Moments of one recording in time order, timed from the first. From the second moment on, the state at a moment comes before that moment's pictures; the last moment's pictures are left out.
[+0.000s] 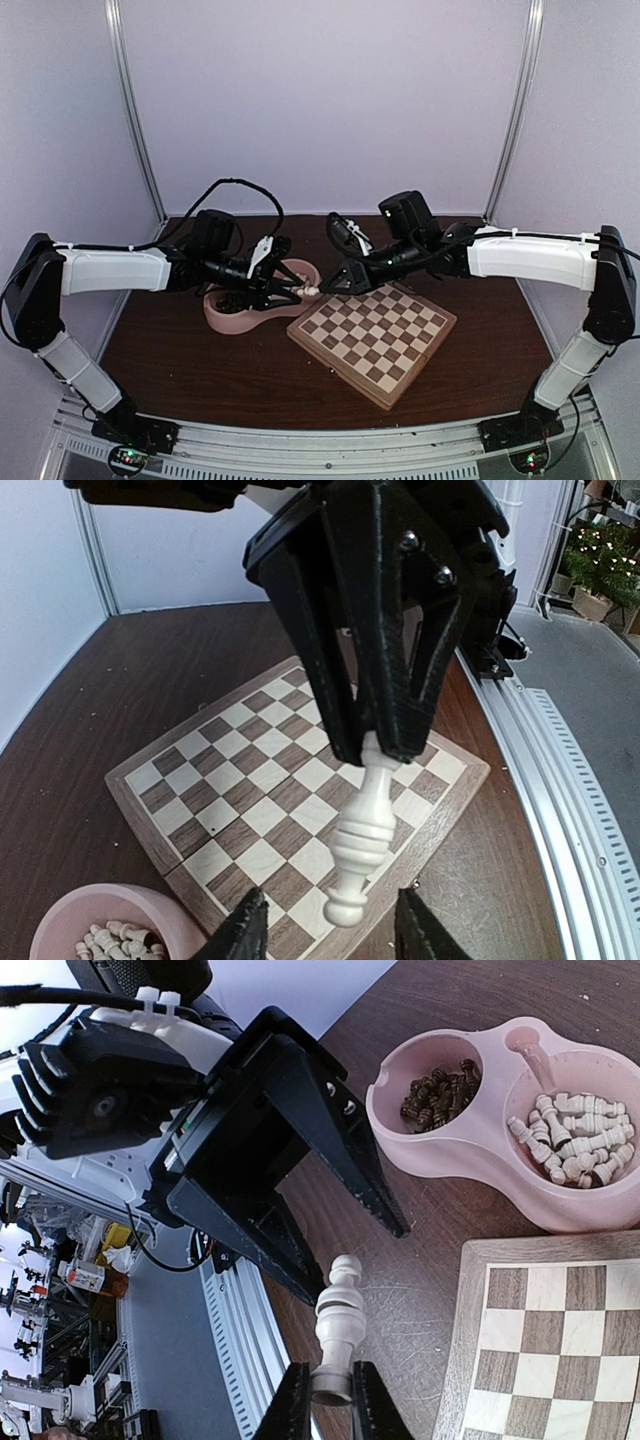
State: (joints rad) left arm -0.64 1.57 0.95 0.05 0.88 0.46; right arm 0.82 1.62 1.23 -0.20 -0.64 0.42
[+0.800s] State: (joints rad) left arm -0.64 1.60 1.01 -0.09 0.92 0.53; right arm 0.82 1.63 1.24 -0.20 -0.61 0.42
